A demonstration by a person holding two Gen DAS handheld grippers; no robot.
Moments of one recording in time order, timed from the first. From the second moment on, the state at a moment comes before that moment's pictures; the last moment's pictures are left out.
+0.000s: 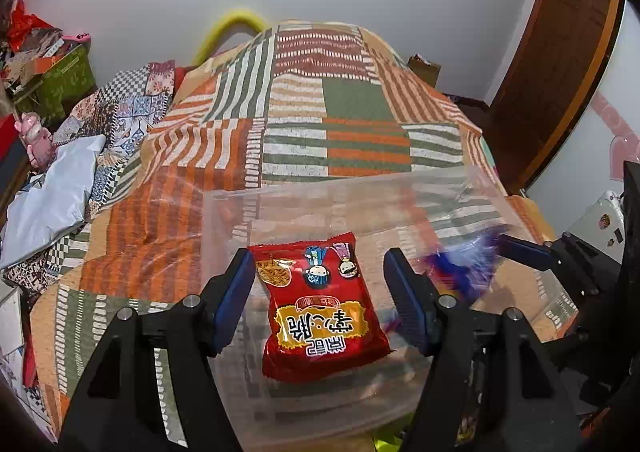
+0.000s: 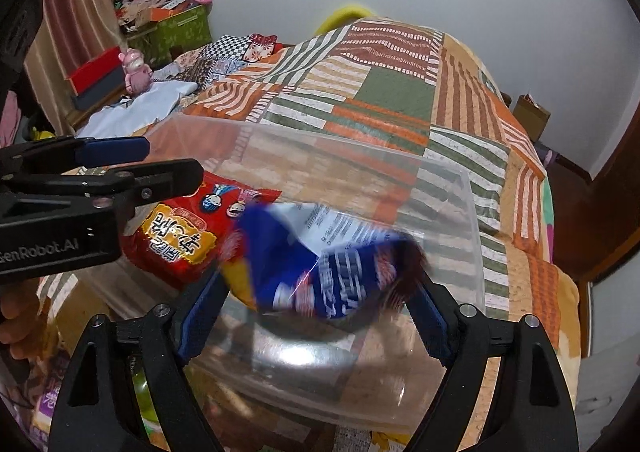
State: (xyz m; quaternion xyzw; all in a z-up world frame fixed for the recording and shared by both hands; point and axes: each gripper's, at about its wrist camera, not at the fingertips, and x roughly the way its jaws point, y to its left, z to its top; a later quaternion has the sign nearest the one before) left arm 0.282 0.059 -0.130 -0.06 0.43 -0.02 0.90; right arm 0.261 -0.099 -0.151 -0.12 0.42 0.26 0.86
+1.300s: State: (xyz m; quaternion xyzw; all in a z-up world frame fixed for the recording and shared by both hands) left arm 0.104 0.093 -0.124 -0.05 0.41 0.03 0.91; right arm 0.146 -0.197 -0.103 -0.07 0.35 0.22 0.91
